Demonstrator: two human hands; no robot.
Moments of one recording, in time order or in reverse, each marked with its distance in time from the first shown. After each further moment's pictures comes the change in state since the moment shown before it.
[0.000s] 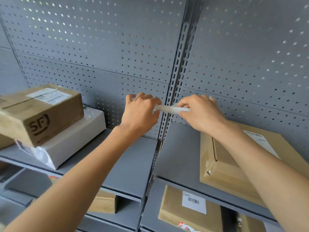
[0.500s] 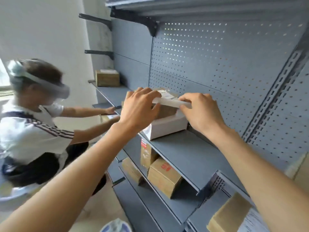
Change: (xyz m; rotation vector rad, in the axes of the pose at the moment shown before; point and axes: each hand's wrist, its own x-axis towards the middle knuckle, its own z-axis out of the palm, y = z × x) left_hand -0.165 -0.048 -0.205 0.371 0.284 -0.411; right_hand -0.074 -0.186 -0.029 0.468 0.049 -0.582
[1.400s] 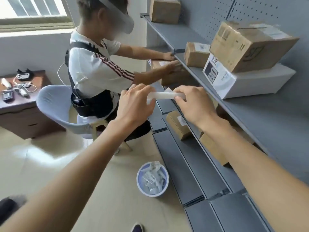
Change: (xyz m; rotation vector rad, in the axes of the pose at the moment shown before) left_hand -0.187 -0.216 -0.006 0.154 -0.175 -0.395; right_hand -0.033 -0.132 0.255 0.200 -0.334 -0.209
